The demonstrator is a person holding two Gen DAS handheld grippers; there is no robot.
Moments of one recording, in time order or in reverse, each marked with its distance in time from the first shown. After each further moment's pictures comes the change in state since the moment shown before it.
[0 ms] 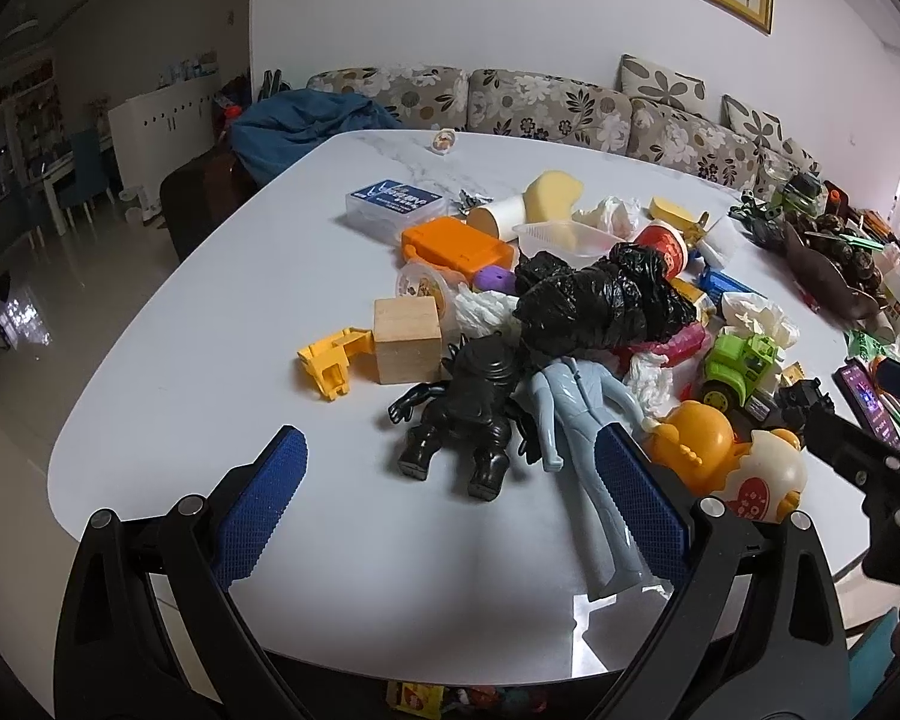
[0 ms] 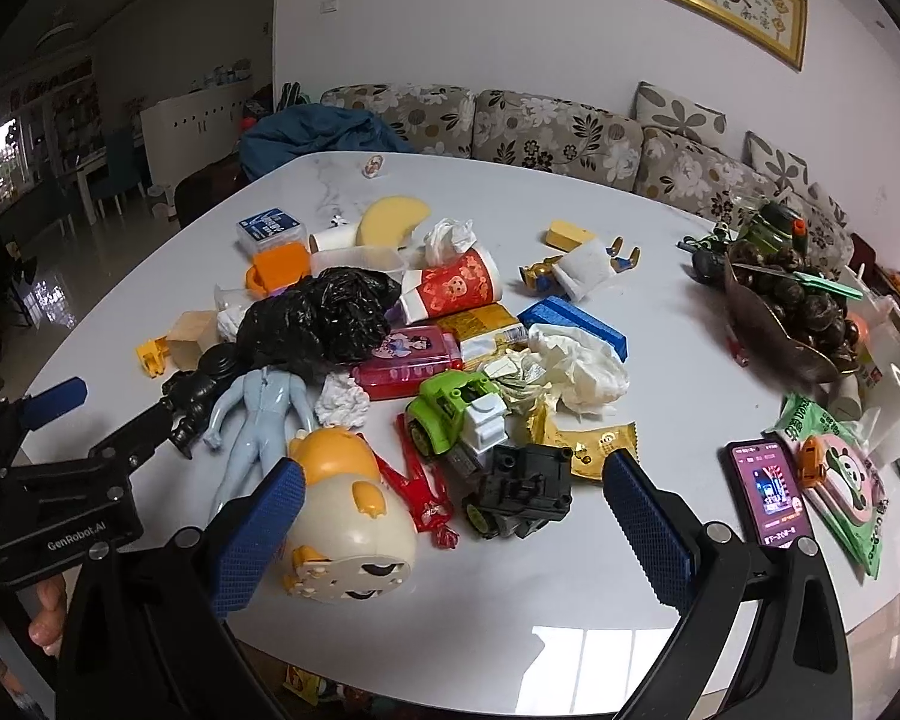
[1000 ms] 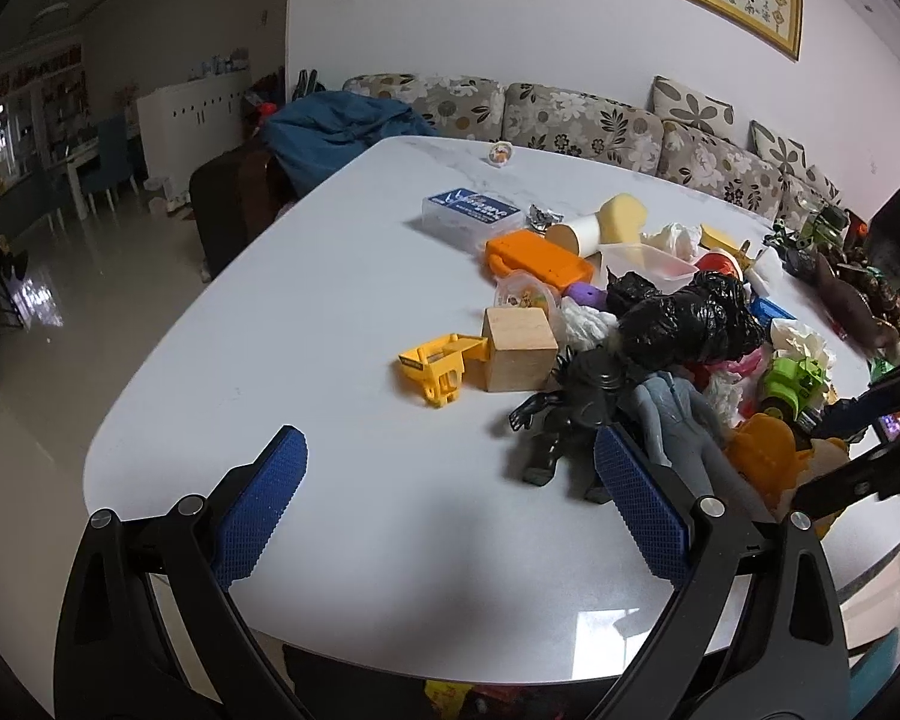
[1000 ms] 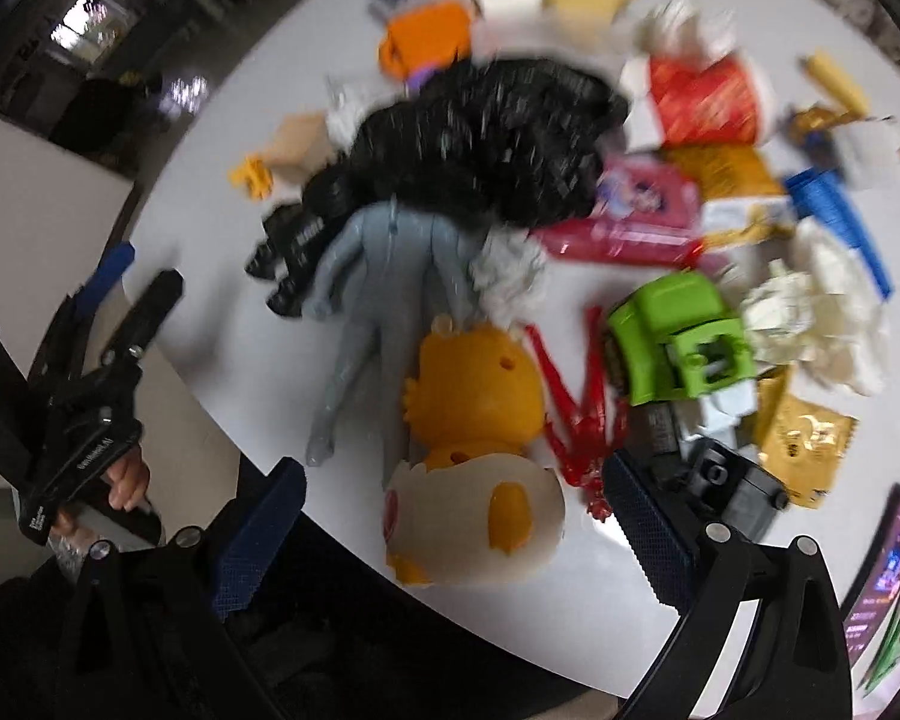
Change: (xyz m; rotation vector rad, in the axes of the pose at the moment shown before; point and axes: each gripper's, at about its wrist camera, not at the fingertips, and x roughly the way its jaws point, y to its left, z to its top) left arm -0.005 0.058 -0.003 -0.068 -0.021 0.026; right arm 0.111 0.032 0.046 -0.190 0.757 0.449
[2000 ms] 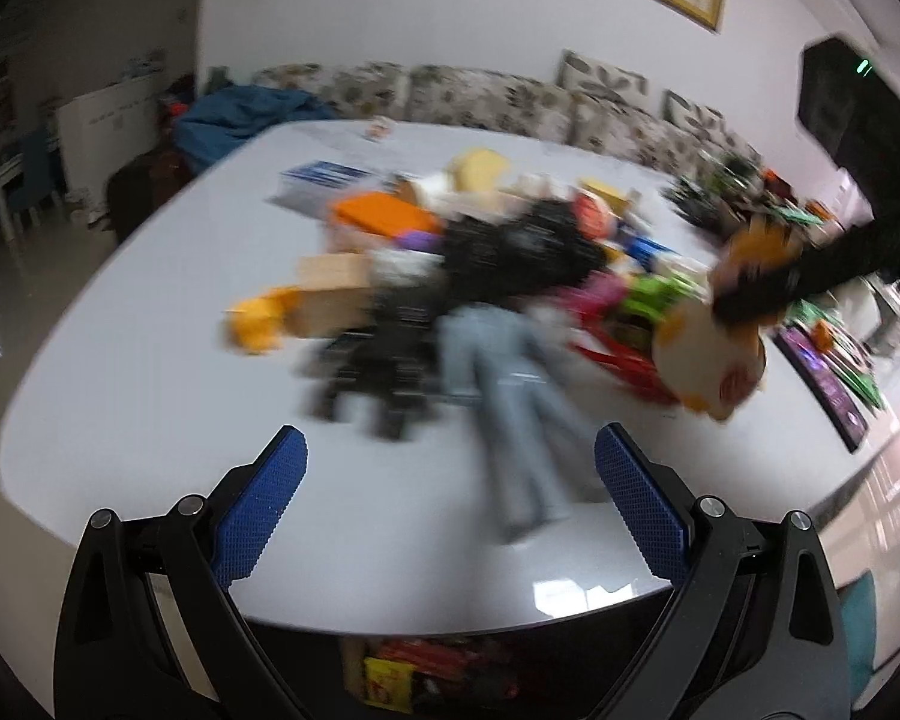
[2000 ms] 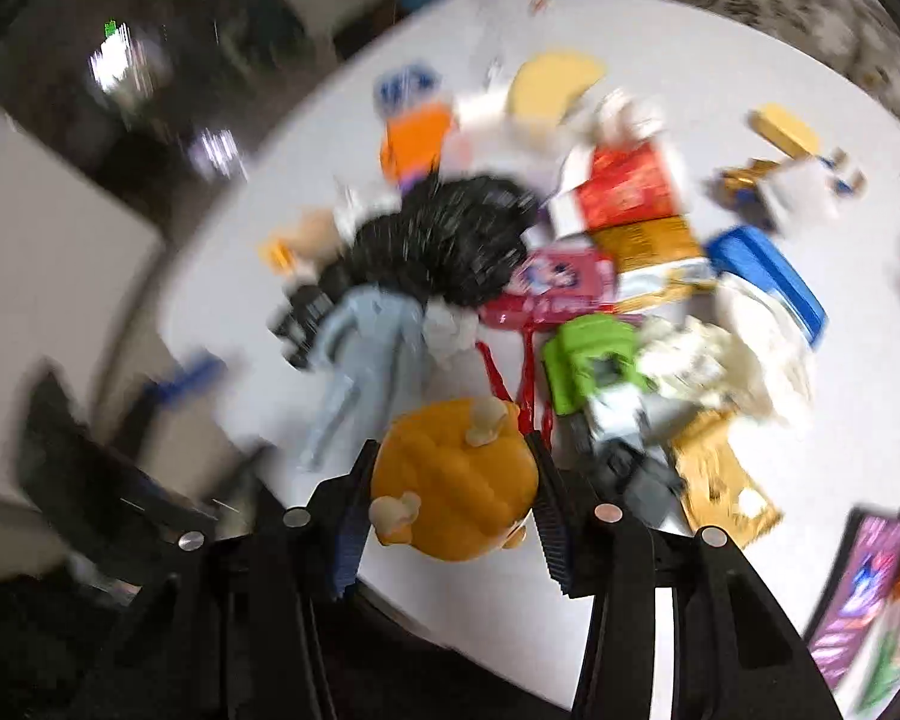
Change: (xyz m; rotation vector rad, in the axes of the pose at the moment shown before) left arm -0.003 -0.083 -0.028 0.109 0.054 -0.198; right arm -0.067 -0.023 -0.025 0.042 -0.384 0.122
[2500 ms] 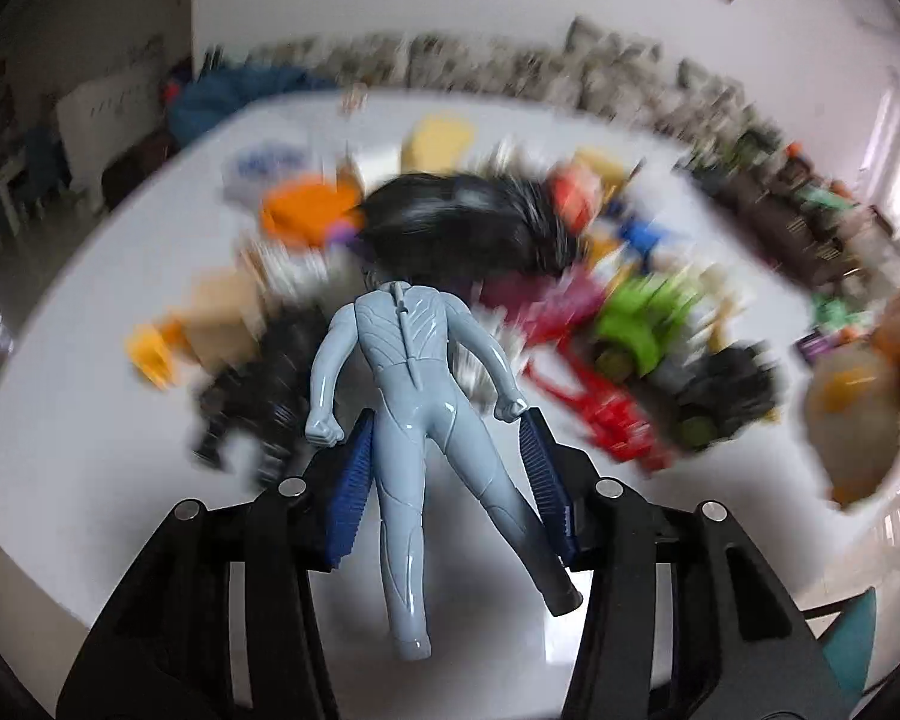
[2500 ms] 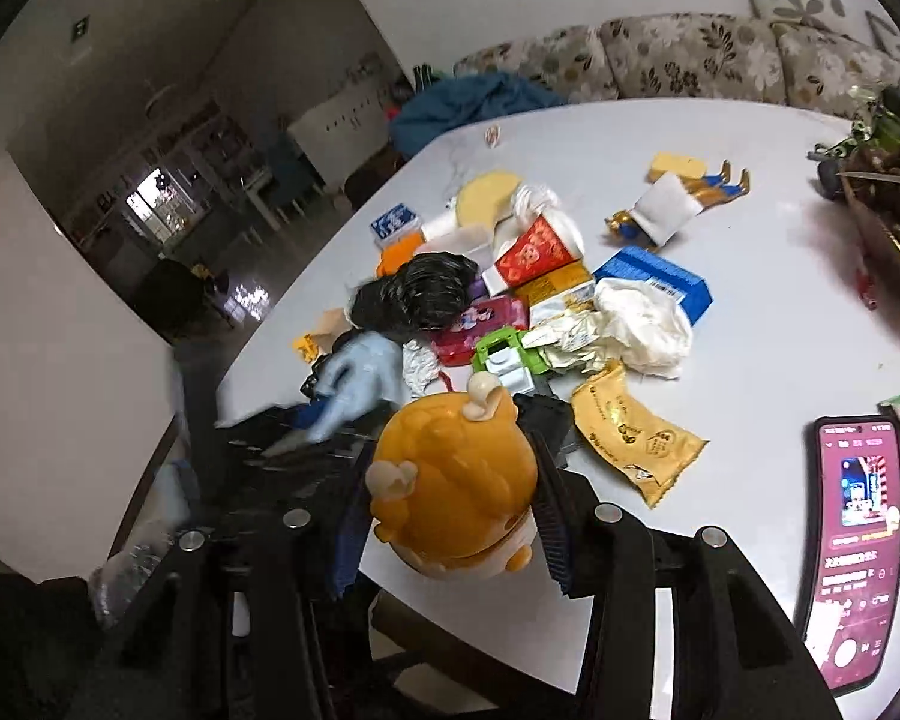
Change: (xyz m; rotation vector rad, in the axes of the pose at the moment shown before) left arm 0.032 -0.034 0.030 0.001 0.015 0.031; right arm -0.067 -0.046 -0.087 0.025 -0.312 0.048
